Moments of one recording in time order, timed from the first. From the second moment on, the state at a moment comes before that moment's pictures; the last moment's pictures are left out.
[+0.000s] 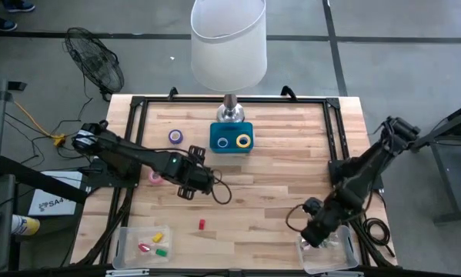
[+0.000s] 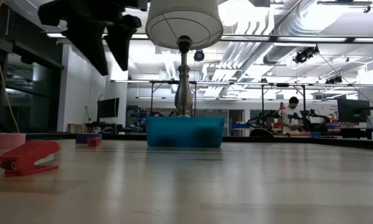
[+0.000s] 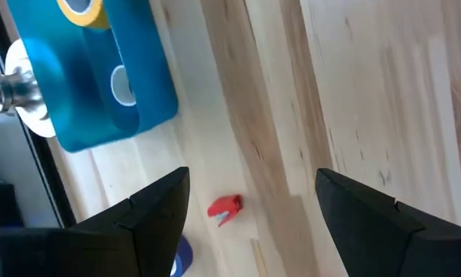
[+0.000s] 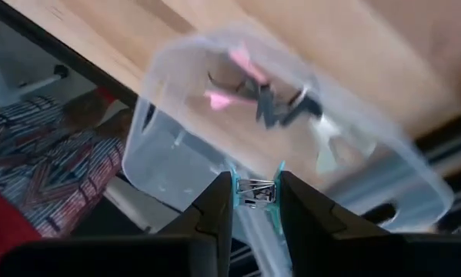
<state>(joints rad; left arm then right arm) -0.29 1.60 1.34 -1.12 -0.43 0.03 0.81 1.36 1.03 -0.89 -0.30 1.78</state>
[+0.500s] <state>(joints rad) -0.43 1.55 1.34 -1.22 -0.52 -0.03 0.95 1.51 1.03 -0.84 -0.30 2.08</state>
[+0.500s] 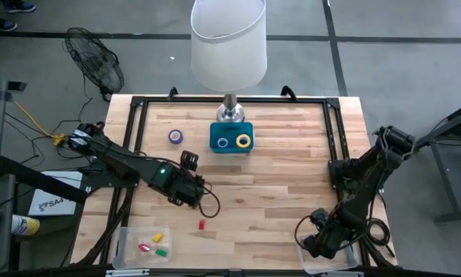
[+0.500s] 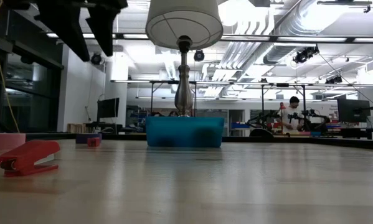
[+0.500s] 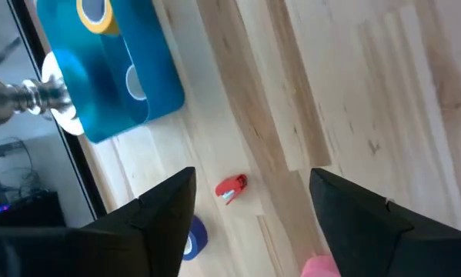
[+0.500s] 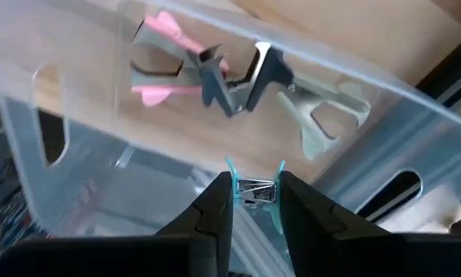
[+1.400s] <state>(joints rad) -0.46 1.46 1.34 -1.34 -0.58 -0.10 0.94 1.58 1.03 -0.76 -0.34 2.09</state>
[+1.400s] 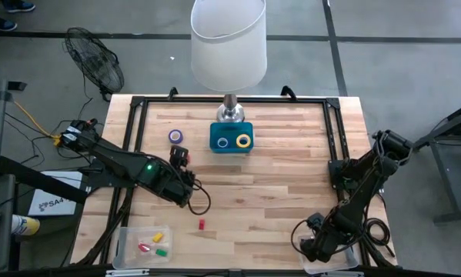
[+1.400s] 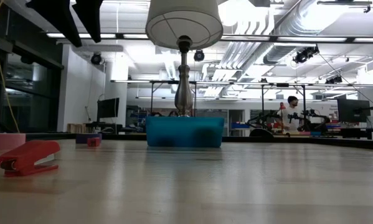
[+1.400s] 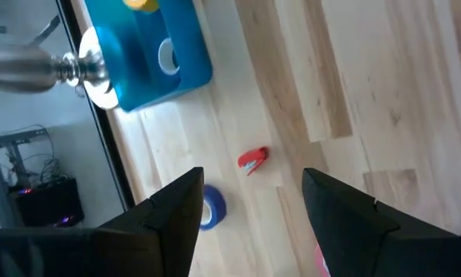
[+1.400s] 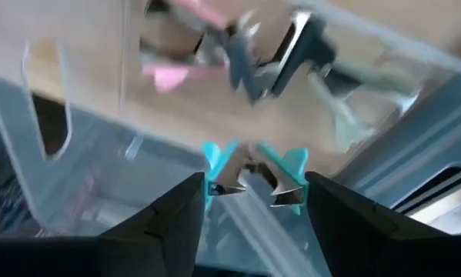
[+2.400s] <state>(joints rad) -0.46 1.33 1.19 -1.36 -0.64 -0.33 0.67 1.30 1.03 -0.85 -0.07 1.69</state>
